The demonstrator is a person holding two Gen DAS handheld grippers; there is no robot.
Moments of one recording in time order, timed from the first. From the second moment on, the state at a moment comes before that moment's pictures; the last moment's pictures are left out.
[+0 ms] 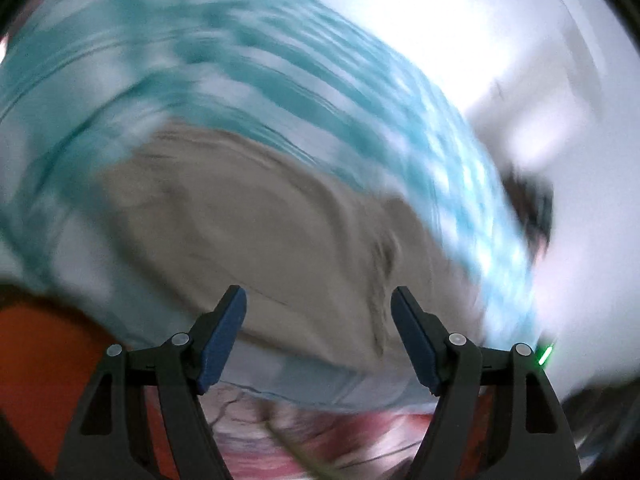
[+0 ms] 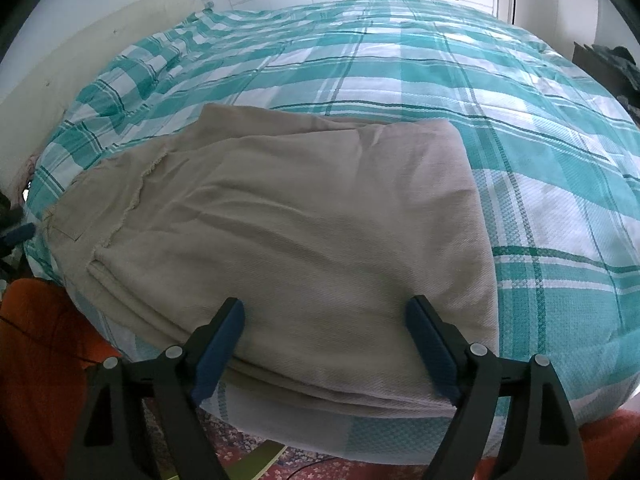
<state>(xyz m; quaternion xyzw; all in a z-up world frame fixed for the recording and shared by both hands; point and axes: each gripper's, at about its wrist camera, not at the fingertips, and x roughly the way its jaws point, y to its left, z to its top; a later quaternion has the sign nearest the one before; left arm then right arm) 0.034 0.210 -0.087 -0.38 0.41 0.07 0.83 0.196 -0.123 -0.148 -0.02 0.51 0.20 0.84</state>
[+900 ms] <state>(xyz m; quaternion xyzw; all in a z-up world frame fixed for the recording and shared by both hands) 0.023 0.288 -0.183 -0.52 0.35 0.17 0.76 0.196 -0.124 -0.148 -0.02 0.51 0.20 0.84</state>
